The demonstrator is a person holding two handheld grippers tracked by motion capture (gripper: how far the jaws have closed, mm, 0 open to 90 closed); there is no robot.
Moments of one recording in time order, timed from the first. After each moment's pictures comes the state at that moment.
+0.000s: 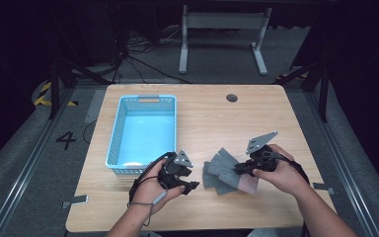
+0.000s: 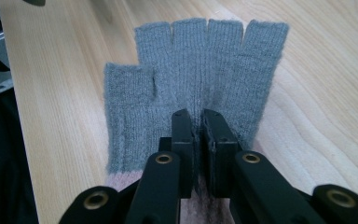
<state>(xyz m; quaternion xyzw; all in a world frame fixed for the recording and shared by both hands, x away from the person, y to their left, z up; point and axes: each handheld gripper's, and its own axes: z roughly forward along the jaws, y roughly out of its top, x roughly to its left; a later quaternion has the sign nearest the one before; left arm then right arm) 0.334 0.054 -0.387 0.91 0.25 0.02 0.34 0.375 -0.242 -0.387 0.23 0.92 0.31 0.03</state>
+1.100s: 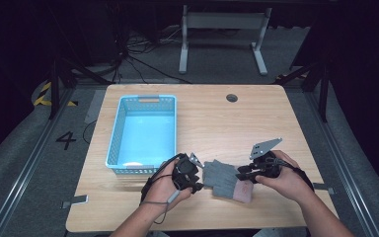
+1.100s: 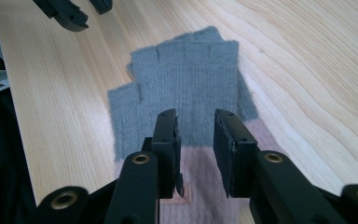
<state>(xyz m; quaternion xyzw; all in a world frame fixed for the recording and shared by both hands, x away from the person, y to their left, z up) 0.347 0.026 -0.408 0.92 0.26 -0.02 0.29 0.362 -0.252 -0.397 0.25 0.91 0.32 0.03</state>
